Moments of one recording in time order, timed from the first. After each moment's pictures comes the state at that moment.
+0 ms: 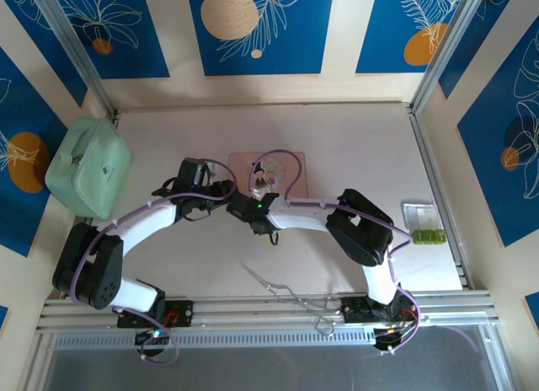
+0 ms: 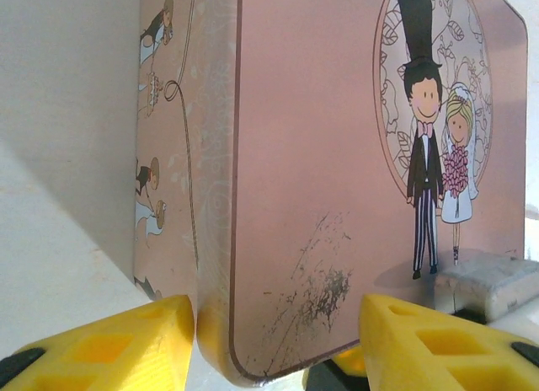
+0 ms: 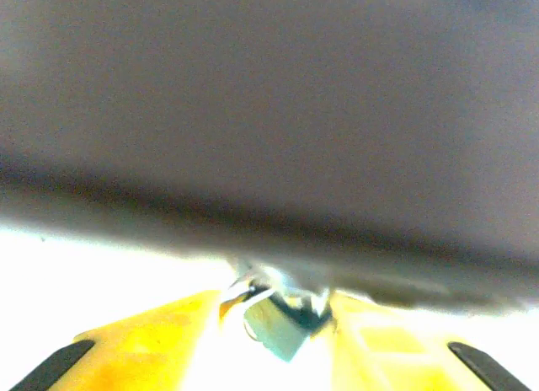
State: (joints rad) left arm -0.42 1.42 0.78 -0.17 0.33 -0.74; right arm 1.02 1.94 1.26 -0.69 0.46 0.73
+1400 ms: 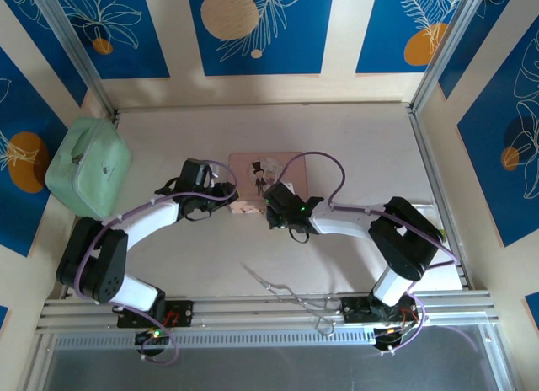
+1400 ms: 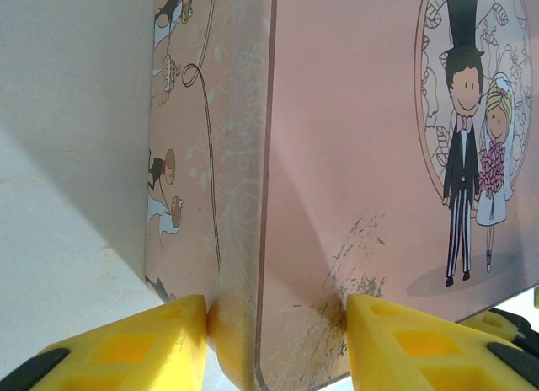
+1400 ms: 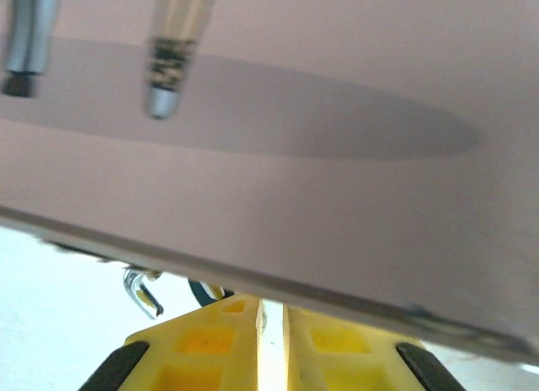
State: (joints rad) left arm -0.42 1.46 0.78 -0.17 0.34 -0.74; right arm 0.87 1.66 0.90 -0.25 0.19 0.67
